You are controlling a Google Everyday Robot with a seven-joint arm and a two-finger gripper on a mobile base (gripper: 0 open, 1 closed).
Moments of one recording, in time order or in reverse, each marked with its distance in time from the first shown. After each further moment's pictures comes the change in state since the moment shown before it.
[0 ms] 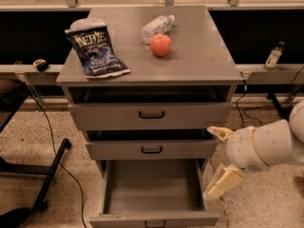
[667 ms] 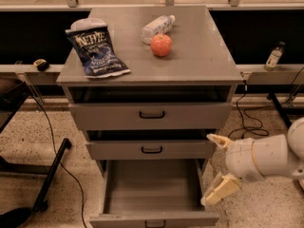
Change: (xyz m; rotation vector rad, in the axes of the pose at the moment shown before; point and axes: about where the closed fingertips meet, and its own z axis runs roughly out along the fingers) arm 0.017 0.002 0.024 0.022 -0.065 0.008
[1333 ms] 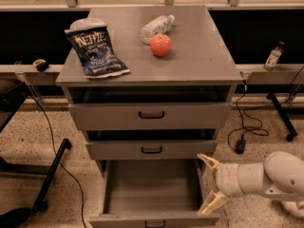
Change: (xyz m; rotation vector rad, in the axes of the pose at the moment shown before) arm 0.101 0.000 0.103 -0.023 -0.128 -0.112
